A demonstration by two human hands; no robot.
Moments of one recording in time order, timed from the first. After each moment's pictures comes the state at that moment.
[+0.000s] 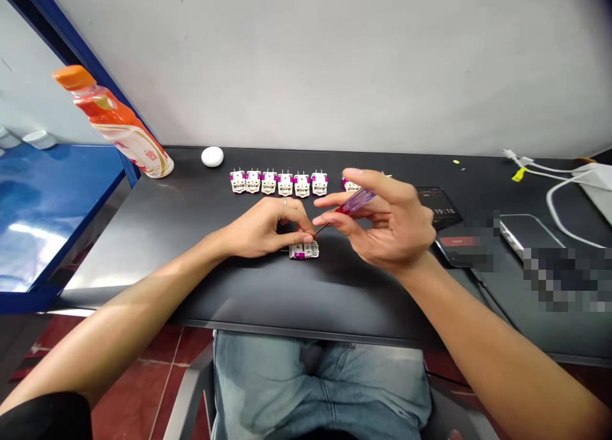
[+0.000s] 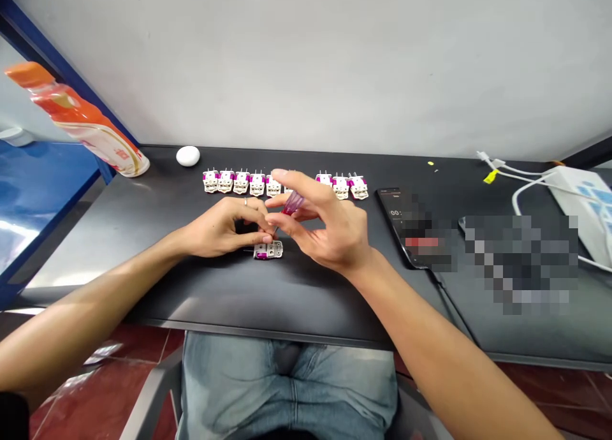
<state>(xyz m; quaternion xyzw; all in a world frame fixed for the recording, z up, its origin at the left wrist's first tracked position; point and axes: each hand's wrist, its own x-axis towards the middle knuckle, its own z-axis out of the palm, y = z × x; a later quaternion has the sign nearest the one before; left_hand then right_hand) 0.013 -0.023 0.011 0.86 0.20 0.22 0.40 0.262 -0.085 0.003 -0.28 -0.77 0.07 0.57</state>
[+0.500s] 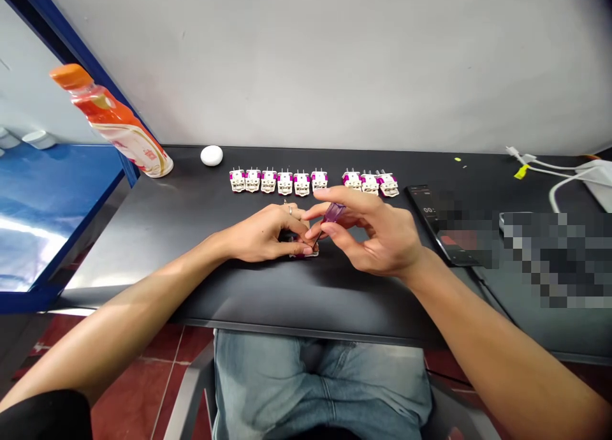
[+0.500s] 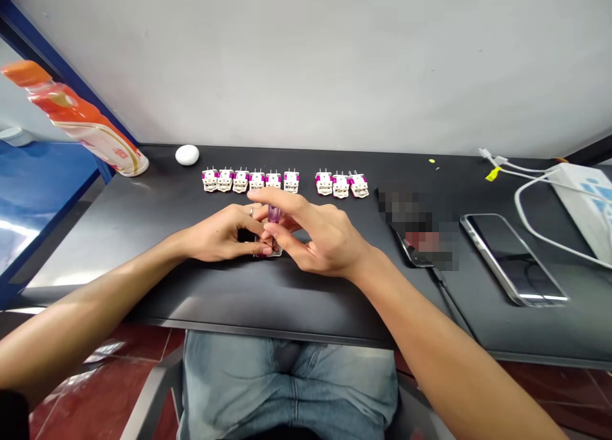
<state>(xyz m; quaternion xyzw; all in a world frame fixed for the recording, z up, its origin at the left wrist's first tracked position) 0.017 -0.028 0.012 0.87 0.16 0.17 0.44 0.262 -0.087 0.013 -0.24 -0.84 0.16 0.47</state>
